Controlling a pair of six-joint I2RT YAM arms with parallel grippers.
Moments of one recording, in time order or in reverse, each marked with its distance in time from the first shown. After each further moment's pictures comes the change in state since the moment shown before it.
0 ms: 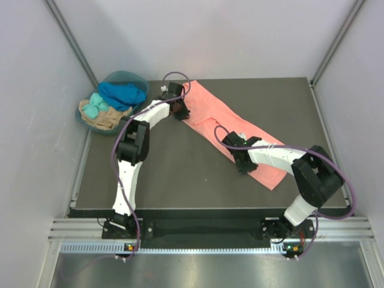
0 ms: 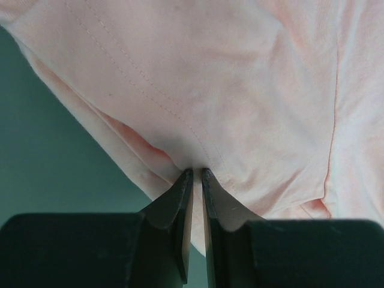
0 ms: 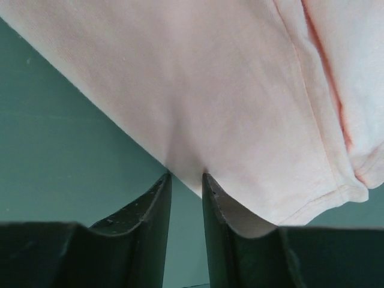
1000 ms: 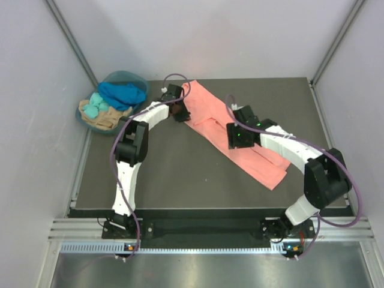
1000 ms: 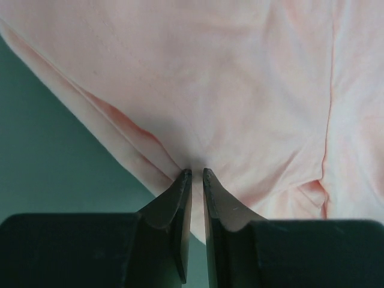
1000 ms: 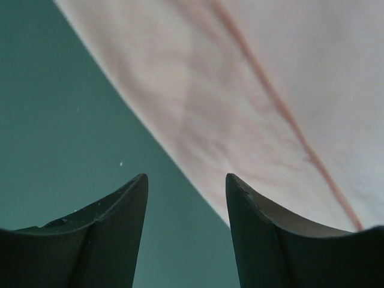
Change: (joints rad) left arm -0.006 -0.039 -0.082 0.052 0.040 0.000; right arm -0.184 -0.051 0.207 0.138 -0.284 -0.027
